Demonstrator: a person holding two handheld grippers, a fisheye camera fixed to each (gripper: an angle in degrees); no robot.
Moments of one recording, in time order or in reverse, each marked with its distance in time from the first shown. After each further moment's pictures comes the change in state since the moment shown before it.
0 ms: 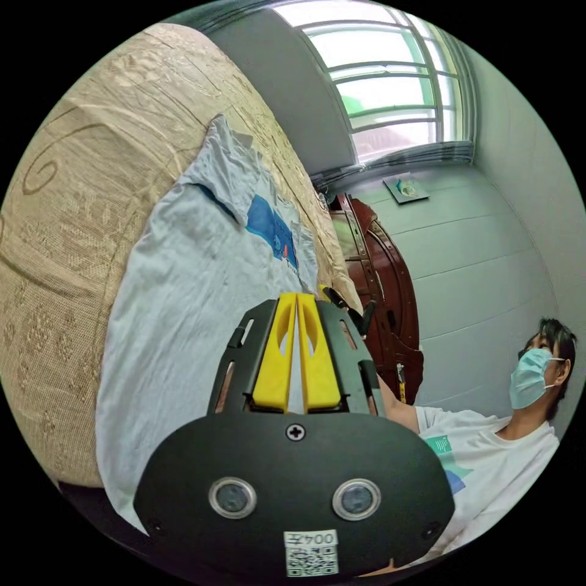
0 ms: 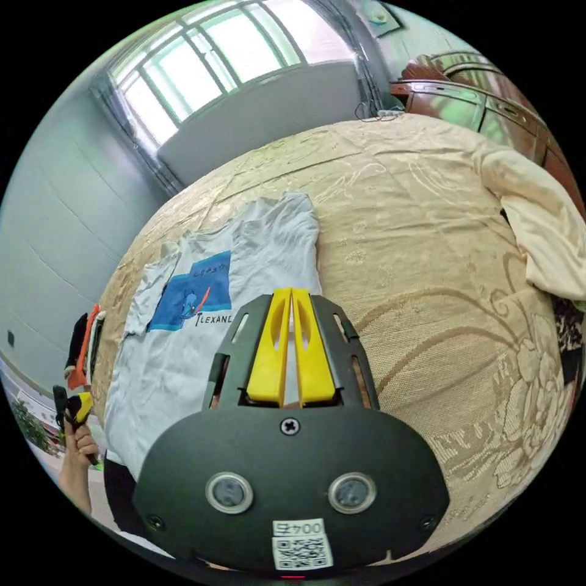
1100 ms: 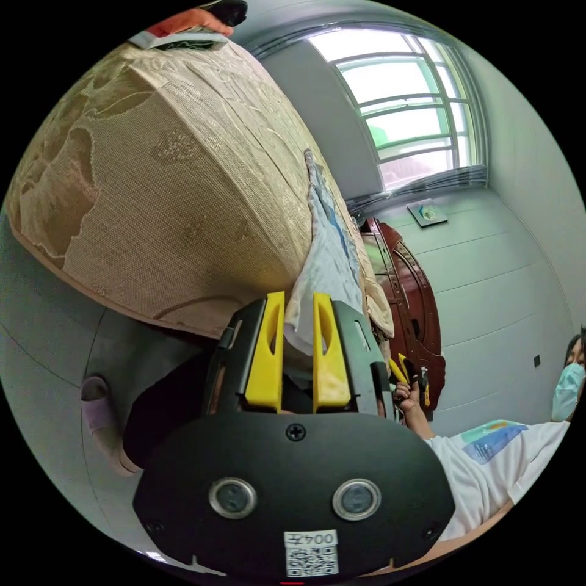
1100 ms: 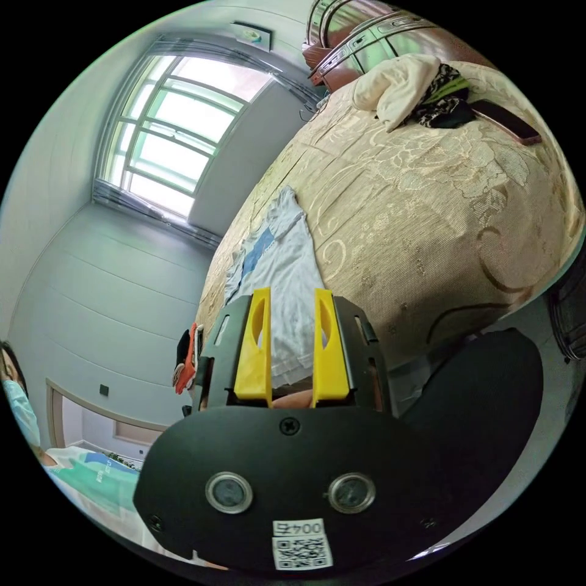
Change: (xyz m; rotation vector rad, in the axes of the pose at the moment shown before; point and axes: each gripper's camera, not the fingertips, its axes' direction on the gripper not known) left arm -0.155 0.441 -0.264 0.143 -0.105 -0.049; right arm 0.132 0.255 -0.398 0.083 -0.400 0.423
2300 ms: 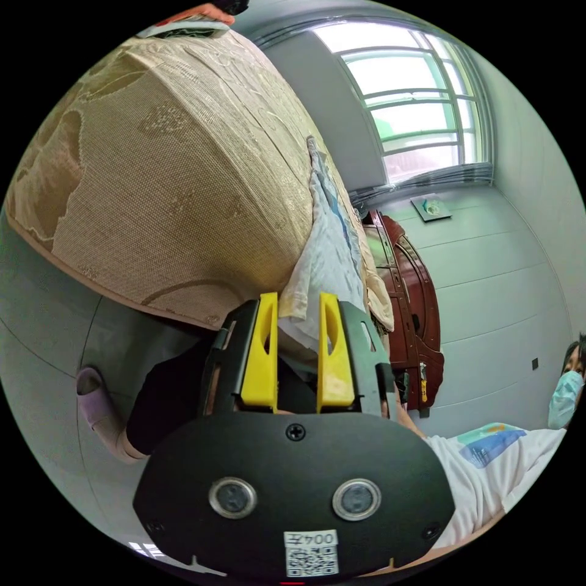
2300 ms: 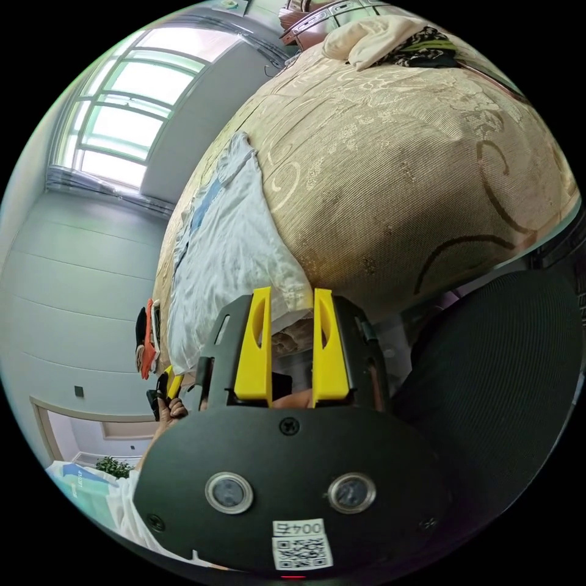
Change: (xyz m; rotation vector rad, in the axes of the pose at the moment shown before) left arm -0.027 0.137 -0.014 -0.049 -0.004 -0.042; right arm 0.065 0.022 0.014 -0.185 0.187 0.063
